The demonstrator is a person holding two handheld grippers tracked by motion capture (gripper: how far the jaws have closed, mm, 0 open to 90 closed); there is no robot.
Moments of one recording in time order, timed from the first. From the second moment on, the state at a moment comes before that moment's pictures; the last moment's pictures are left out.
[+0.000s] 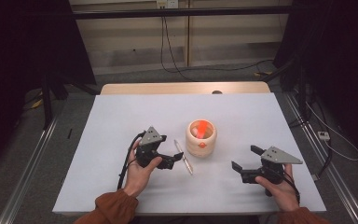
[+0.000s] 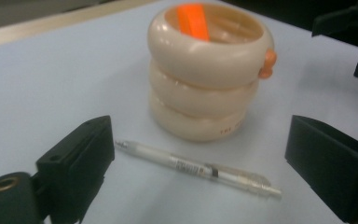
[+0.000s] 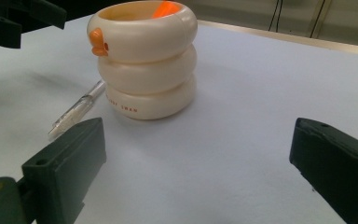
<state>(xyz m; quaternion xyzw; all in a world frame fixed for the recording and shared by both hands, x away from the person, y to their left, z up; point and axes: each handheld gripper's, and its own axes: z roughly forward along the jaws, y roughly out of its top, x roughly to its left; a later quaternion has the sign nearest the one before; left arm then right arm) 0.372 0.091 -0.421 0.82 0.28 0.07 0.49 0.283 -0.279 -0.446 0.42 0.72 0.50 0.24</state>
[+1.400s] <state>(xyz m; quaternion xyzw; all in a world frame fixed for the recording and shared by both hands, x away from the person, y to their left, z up) 0.359 0.051 -0.438 0.86 0.24 0.02 0.44 0.284 -0.279 -0.446 0.42 0.72 0.50 0.24</state>
